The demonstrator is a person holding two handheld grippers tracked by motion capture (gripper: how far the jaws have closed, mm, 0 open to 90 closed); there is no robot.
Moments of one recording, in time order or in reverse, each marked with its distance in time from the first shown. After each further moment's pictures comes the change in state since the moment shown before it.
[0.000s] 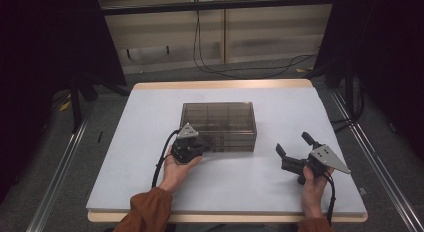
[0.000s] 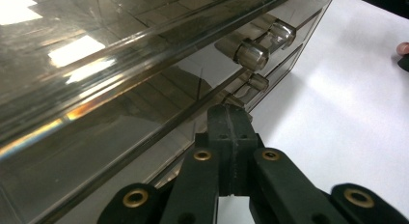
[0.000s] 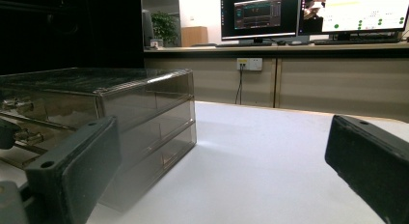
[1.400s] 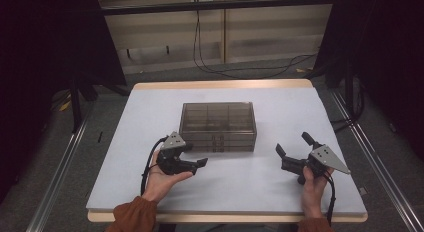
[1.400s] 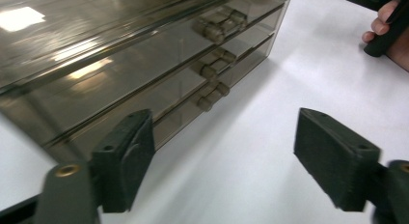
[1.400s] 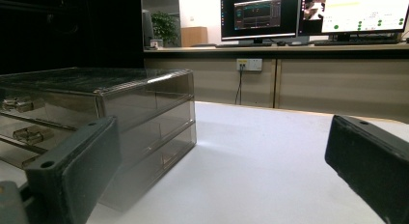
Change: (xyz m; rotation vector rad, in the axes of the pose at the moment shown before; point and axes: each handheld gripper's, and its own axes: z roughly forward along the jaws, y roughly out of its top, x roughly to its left) left arm -0.013 -0.014 -0.051 -0.018 0.009 0.034; right arm 0.000 0.000 0.000 0.001 -0.003 -0.005
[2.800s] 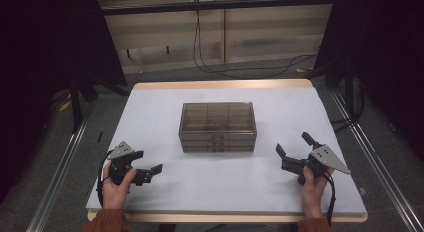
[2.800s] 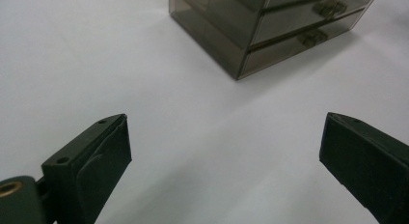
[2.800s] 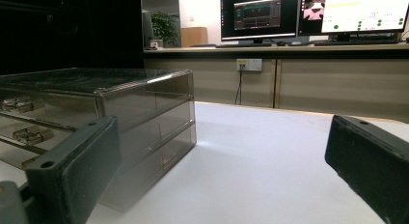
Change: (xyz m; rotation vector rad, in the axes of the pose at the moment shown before) left arm 0.058 -0.068 -0.087 -0.005 0.185 -0.167; right arm 0.000 0.000 0.000 -0.003 0.002 0.004
